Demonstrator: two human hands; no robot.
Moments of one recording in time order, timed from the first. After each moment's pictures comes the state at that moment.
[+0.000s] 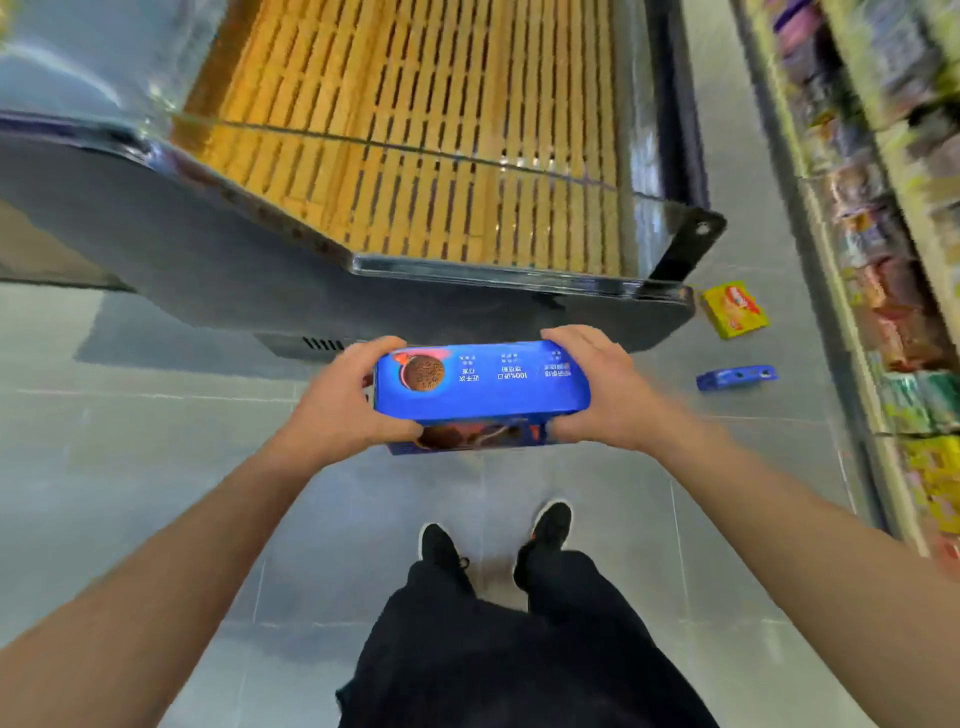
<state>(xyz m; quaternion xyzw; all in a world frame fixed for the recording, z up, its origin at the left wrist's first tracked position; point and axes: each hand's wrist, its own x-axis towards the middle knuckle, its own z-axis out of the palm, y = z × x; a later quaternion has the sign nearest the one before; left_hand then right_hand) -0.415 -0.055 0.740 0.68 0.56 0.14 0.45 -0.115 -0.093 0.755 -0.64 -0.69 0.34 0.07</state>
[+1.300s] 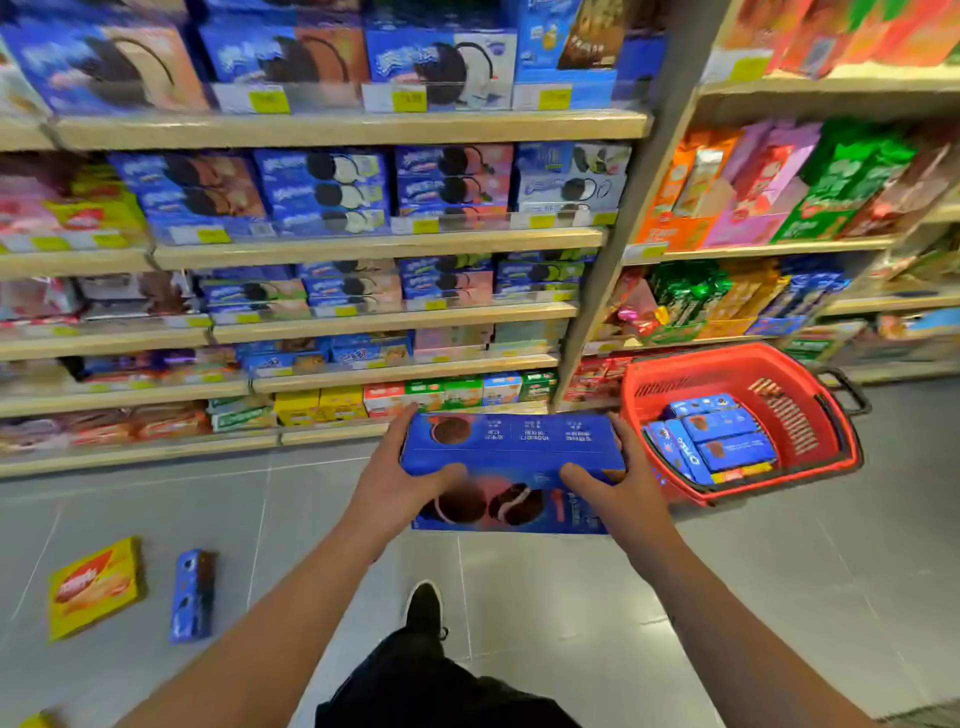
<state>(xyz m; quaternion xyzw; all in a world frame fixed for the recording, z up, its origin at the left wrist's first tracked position) 0.457 -0.506 0.774 0.77 -0.03 -0.24 0.59 0.347 -0.737 0.782 -0.68 0.30 -0.07 0.66</state>
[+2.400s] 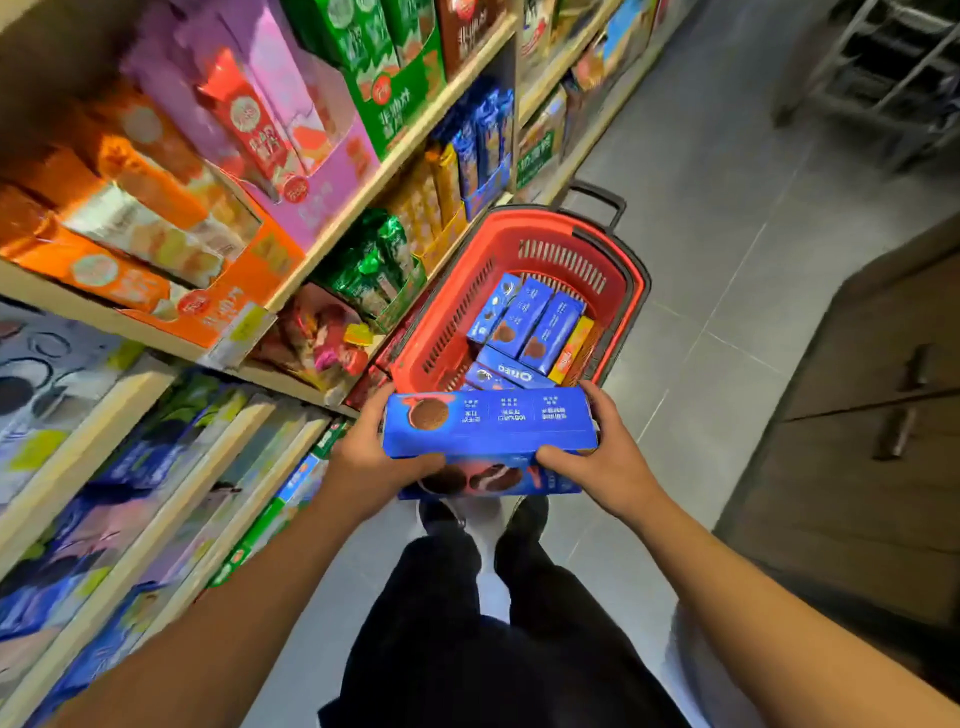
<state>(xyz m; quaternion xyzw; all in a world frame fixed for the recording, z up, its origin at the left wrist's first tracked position) 0.604 -1.022 0.711 0.79 -0.35 -0.43 0.27 0.344 -1.121 0.685 -0.54 0.54 -0.16 0.62</state>
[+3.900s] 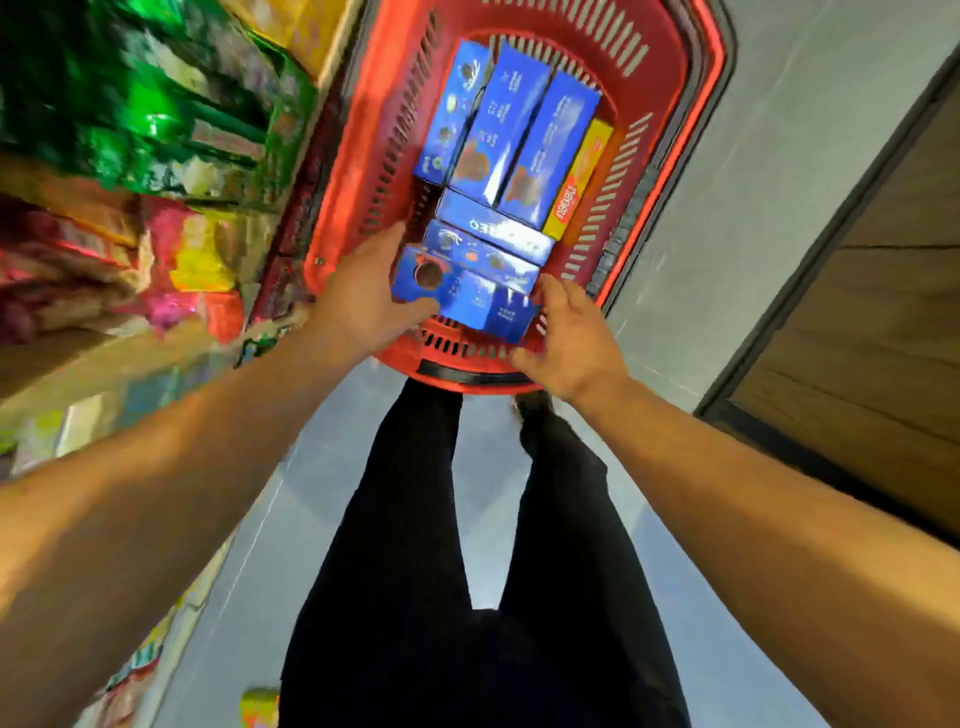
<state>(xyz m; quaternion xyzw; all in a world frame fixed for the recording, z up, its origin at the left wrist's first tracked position) 0.651 -1.206 0.474 0.73 -0.53 -0.43 0.02 0.413 -1.216 0.468 -0.67 0.59 0.14 0.44</state>
